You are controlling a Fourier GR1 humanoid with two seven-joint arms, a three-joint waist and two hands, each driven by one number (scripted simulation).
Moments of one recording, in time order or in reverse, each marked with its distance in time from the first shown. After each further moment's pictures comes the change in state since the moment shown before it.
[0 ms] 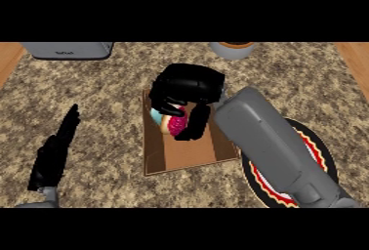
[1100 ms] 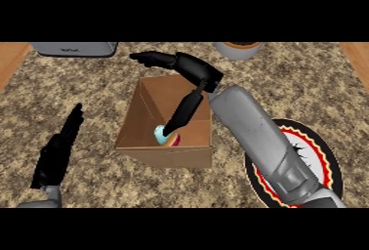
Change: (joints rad) left arm -0.011 -0.011 -0.003 0.008 -0.006 -0.019 -0.011; right arm -0.043 0.086 -0.133 0.295 -0.453 -0.141 0.110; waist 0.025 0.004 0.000
